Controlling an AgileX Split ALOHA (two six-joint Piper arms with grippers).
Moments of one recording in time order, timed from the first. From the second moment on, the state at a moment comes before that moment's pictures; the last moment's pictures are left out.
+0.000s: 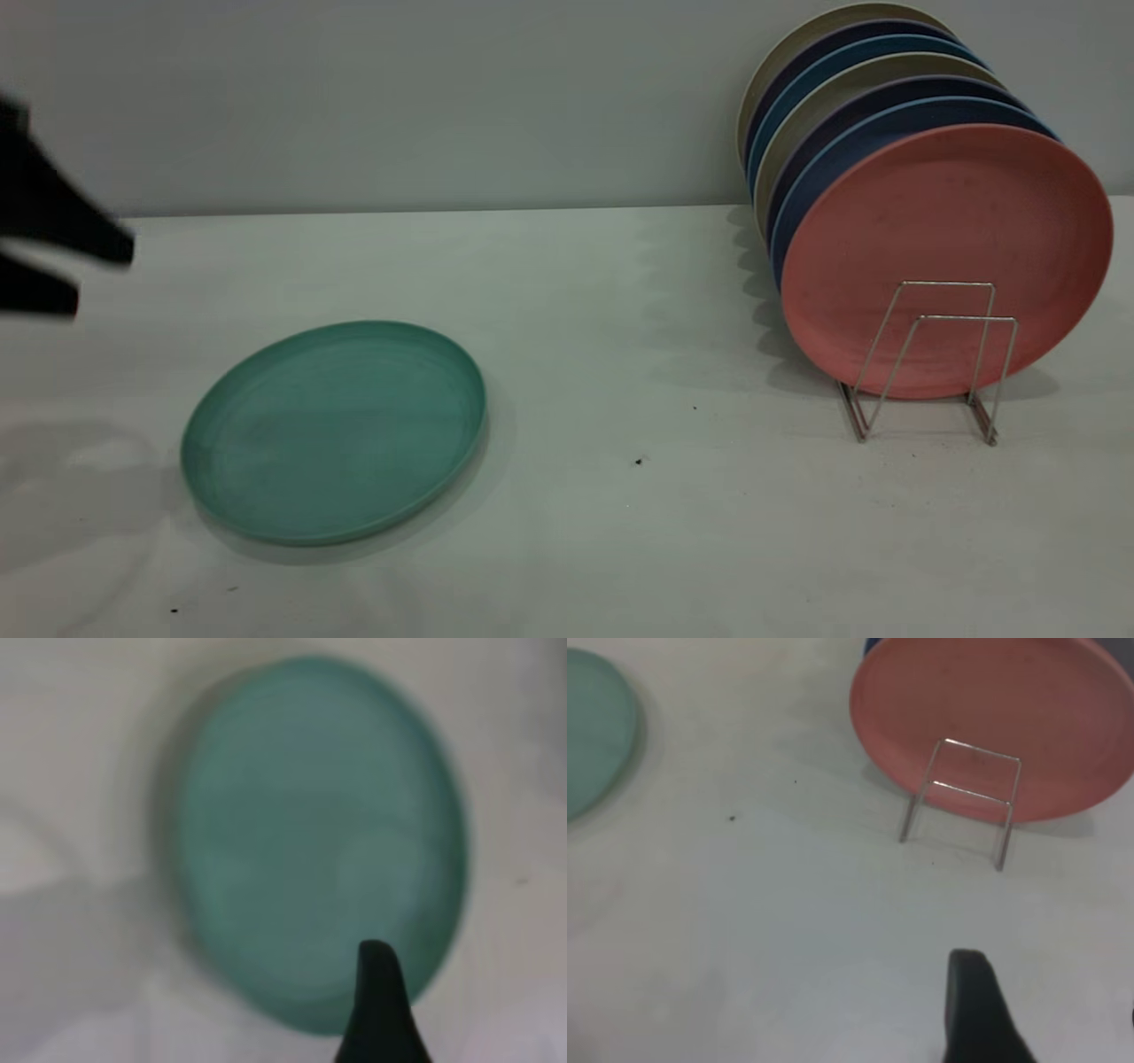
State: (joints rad) left arm 0.31 1.82 -0.85 -1.13 0.63 0.99; right arm 0.10 0.79 -0.56 0.30 0.58 -0.34
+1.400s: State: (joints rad) left arm 0.30 2.34 -0.88 -1.67 0.62 1.46; right arm 0.10 0.80 -0.56 0.34 0.50 -0.34
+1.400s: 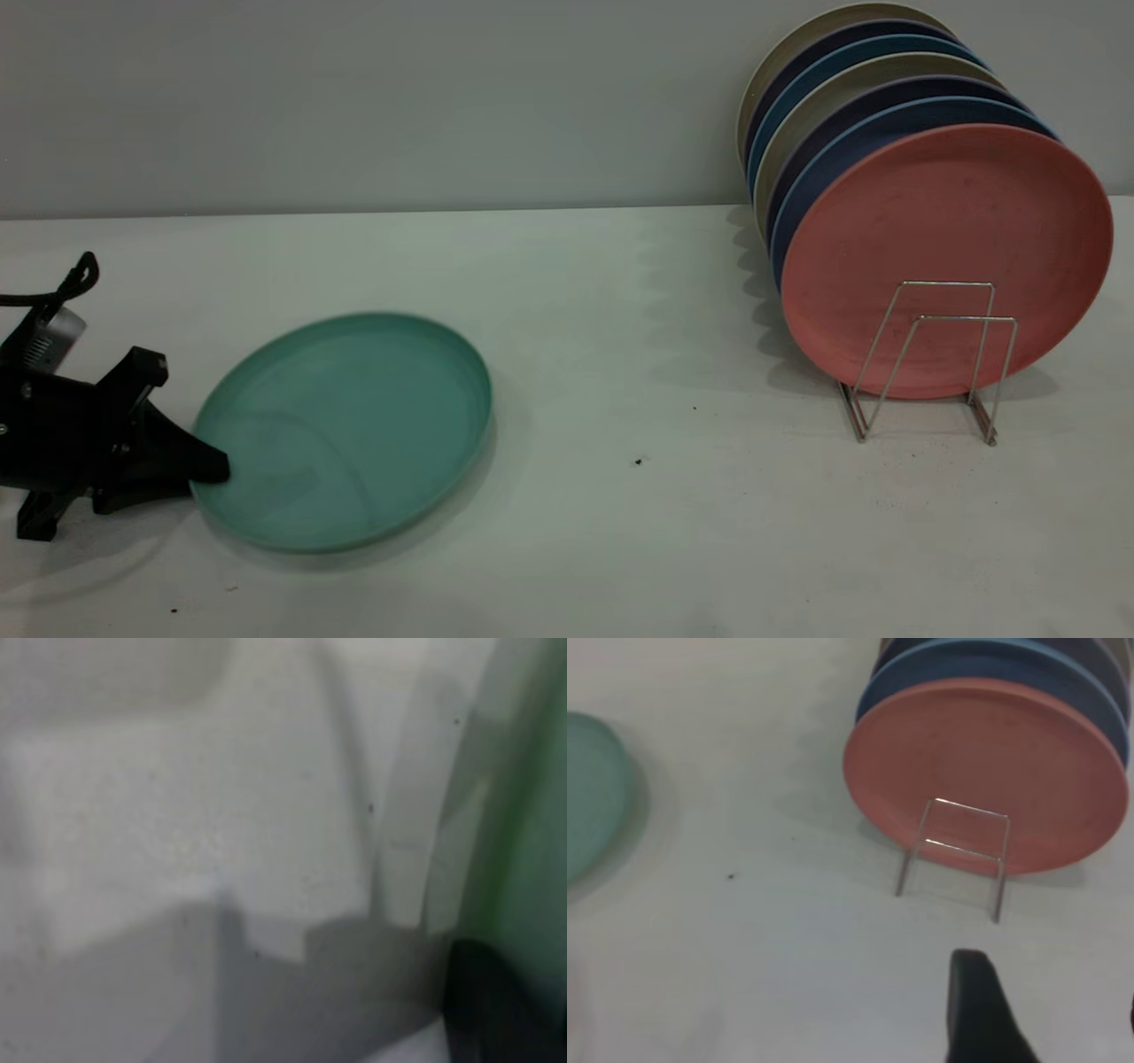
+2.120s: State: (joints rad) left arm 0.17 2.06 -0.87 -1.50 0.60 1.49; right arm 0.10 1.35 -0.56 1.22 0.44 -1.06
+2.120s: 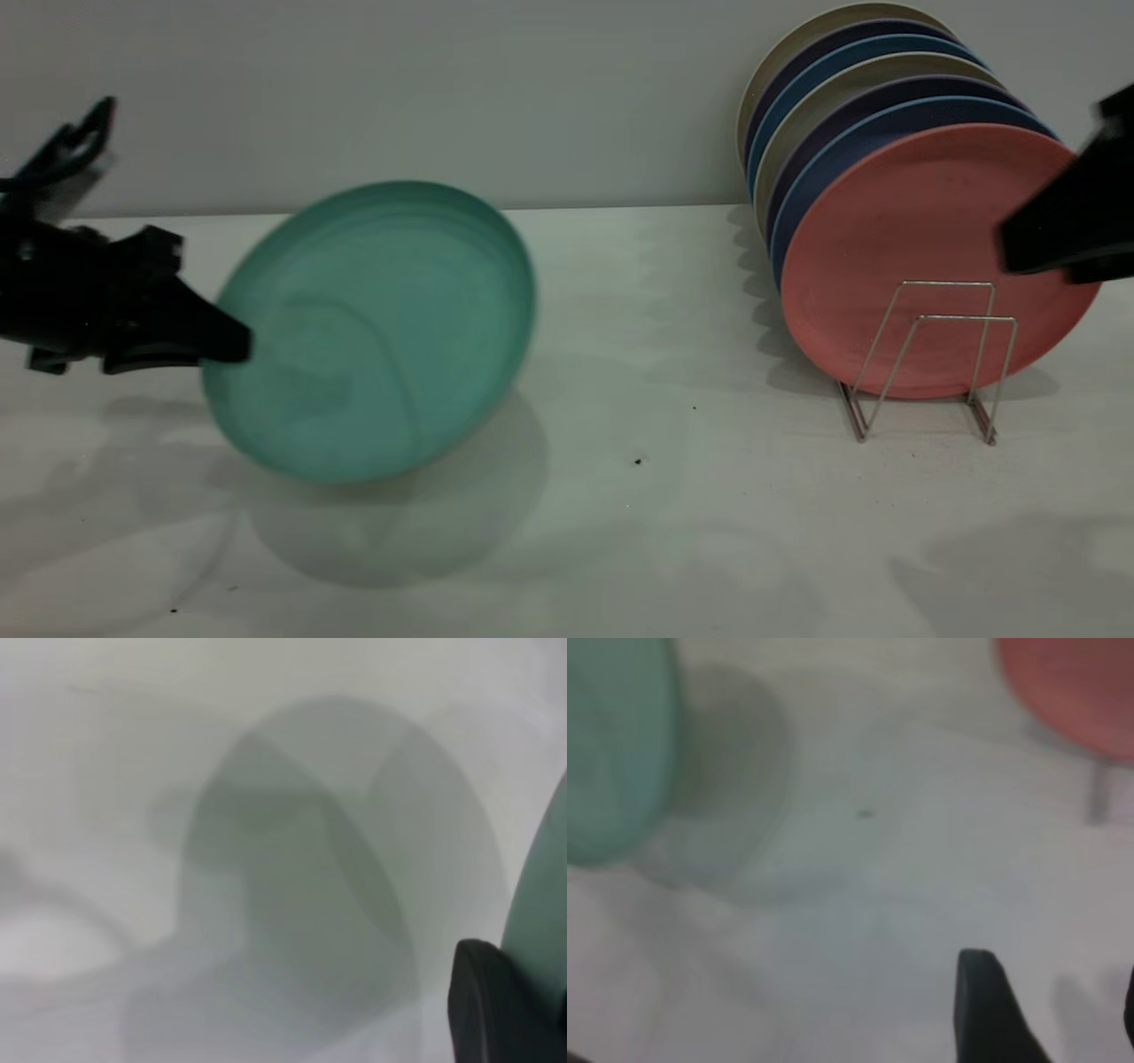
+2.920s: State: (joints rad) left arm -0.10 2.06 -0.87 -1.63 0.62 1.47; right arm 0.10 1.77 -0.62 1.77 0.81 -1.65
